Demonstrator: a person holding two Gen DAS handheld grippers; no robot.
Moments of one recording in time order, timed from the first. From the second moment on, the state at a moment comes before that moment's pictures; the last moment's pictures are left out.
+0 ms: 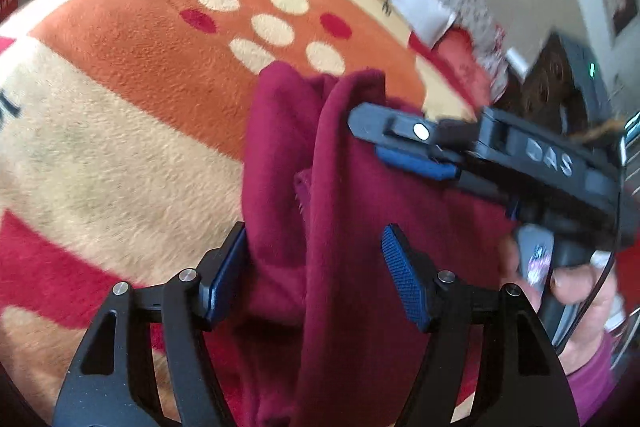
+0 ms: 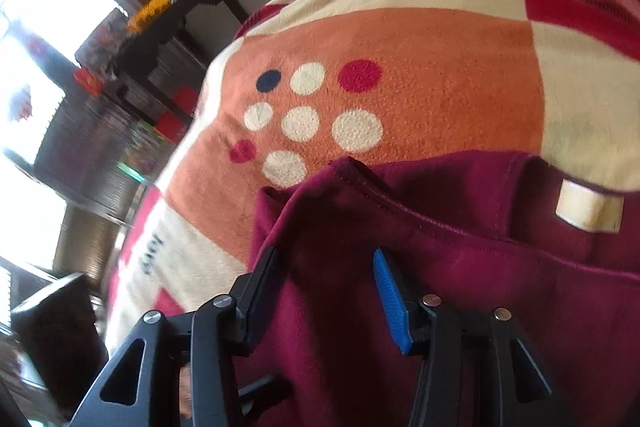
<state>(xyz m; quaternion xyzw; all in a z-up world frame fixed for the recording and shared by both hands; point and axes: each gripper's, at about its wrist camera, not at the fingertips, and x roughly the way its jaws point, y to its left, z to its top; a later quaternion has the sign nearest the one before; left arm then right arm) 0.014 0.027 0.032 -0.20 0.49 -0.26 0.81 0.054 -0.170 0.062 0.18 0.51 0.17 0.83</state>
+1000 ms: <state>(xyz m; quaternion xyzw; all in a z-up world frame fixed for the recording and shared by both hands) -0.029 -0.018 0.088 -0.10 0.43 -0.29 0.85 0.070 -0.135 0.078 0.03 0.57 0.21 0.80</state>
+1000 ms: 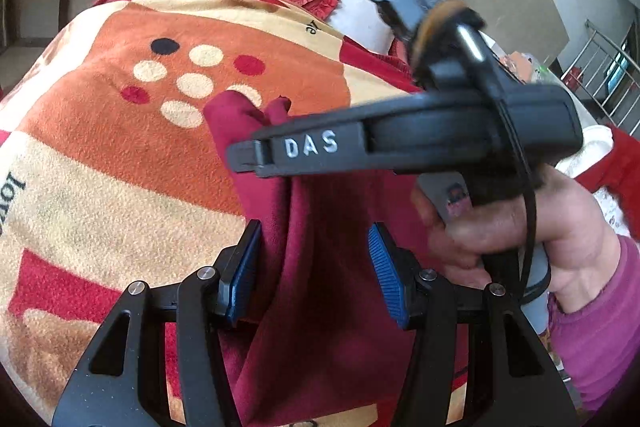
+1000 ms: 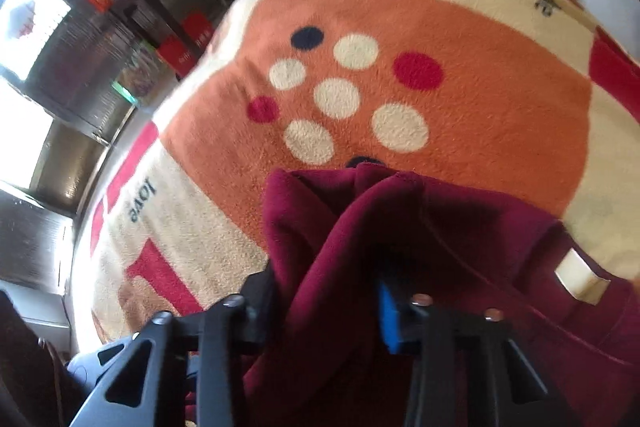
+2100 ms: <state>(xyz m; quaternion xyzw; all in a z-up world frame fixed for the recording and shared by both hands) -0.040 0.008 0.050 -0.13 0.49 -0.31 0.81 0.032 -0.183 0.094 0.13 0.50 0.19 0.83</state>
